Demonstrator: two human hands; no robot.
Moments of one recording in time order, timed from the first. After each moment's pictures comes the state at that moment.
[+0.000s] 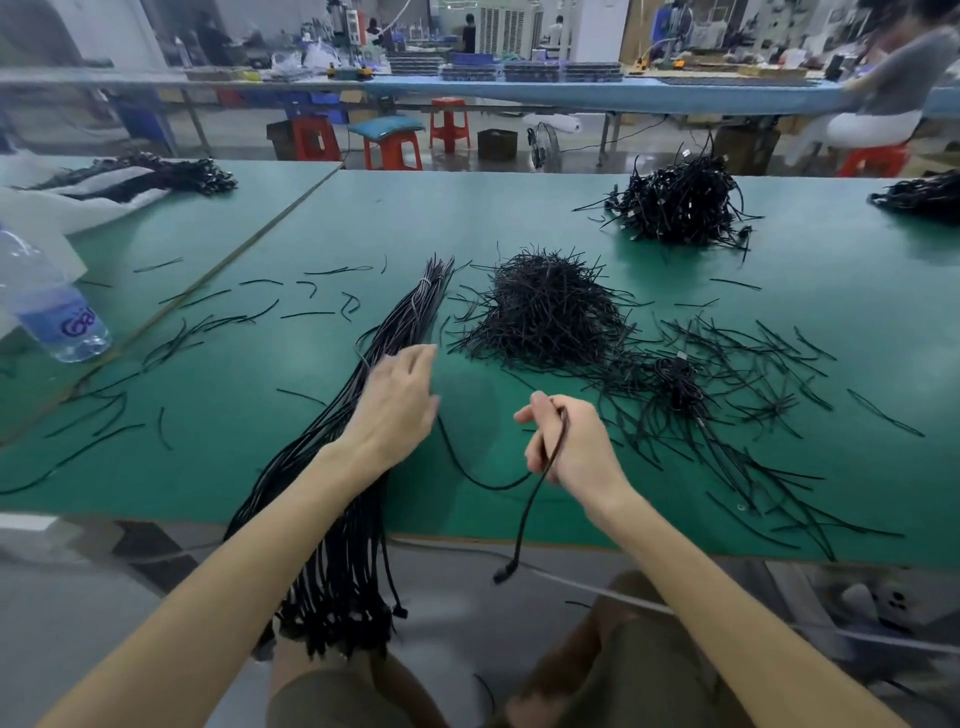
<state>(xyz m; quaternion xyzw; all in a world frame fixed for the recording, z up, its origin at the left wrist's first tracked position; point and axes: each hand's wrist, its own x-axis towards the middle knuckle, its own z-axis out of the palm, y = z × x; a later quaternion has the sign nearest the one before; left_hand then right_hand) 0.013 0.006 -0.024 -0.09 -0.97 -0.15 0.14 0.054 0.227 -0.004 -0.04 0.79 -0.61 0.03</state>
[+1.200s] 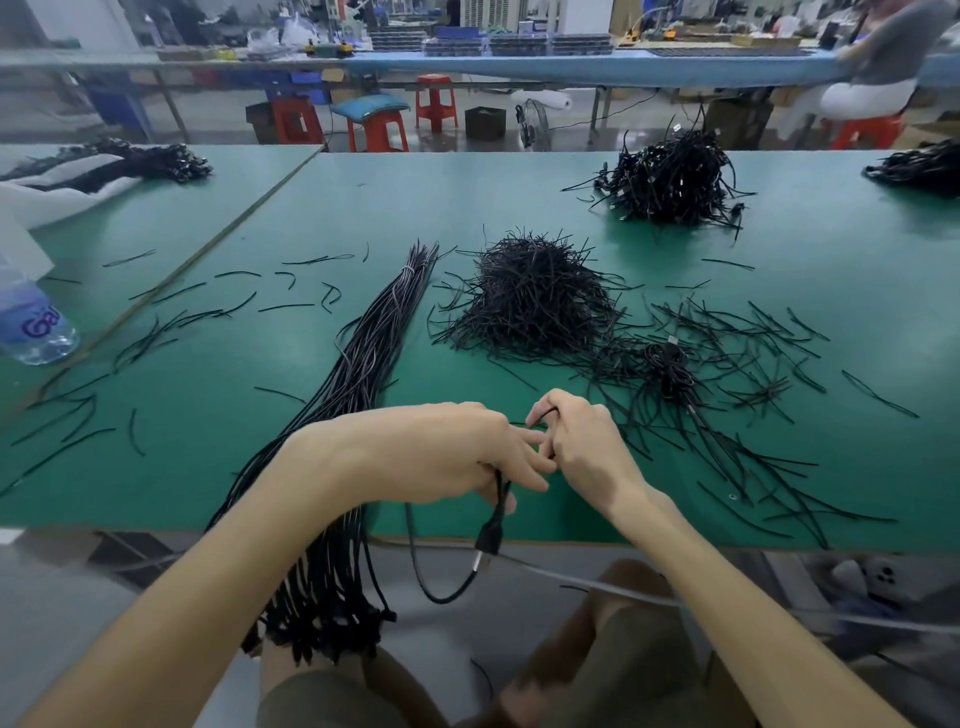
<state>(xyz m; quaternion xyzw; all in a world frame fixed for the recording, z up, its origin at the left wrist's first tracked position) 0.067 0.068 0.067 -0.39 -0.89 -0.15 -0.20 0.040 0.256 -0.018 -0.07 0.89 -0.45 0.03</state>
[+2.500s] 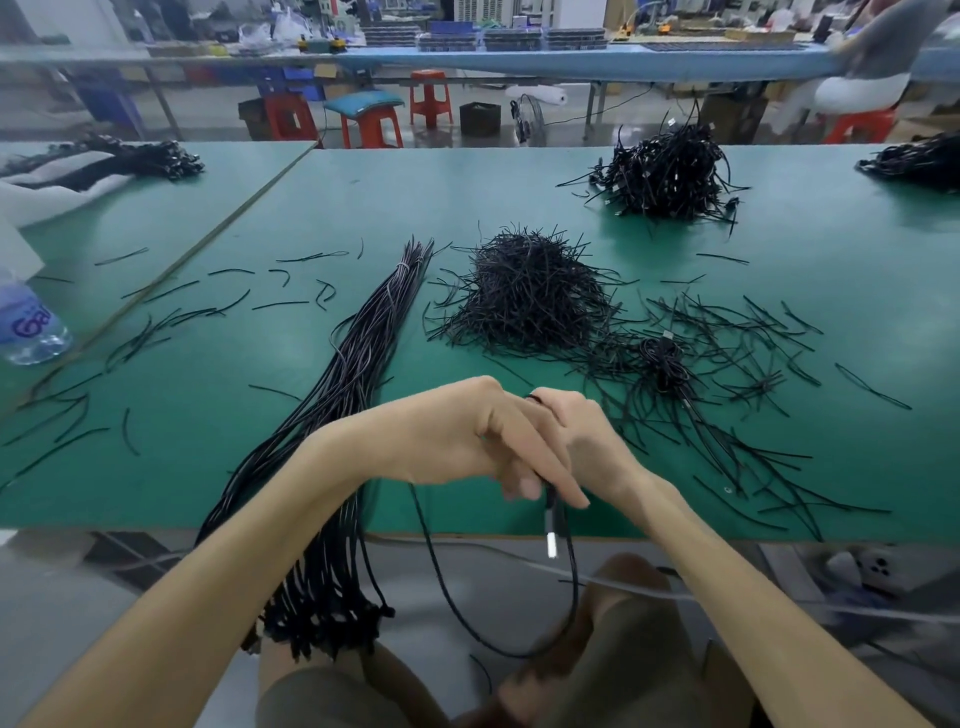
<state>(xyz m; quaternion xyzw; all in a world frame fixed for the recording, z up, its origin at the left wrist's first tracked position) 0.075 0.073 0.078 -0.39 -0.79 -0.41 -0.22 0.028 0.256 -0.022 -0.12 0.86 -0.49 0.04</state>
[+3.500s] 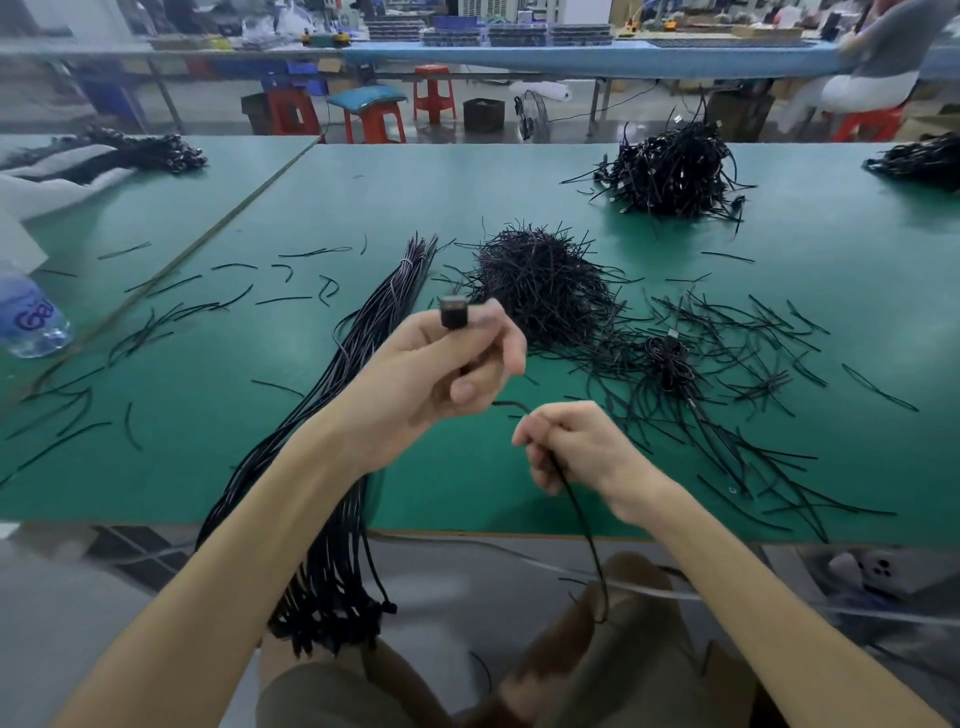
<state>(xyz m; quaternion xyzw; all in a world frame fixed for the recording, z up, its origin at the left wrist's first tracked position) 0.070 0.061 0.073 -0.29 -0.62 -0.72 -0.13 0.041 0.258 -0.022 -0.08 0.77 -0.61 0.17</state>
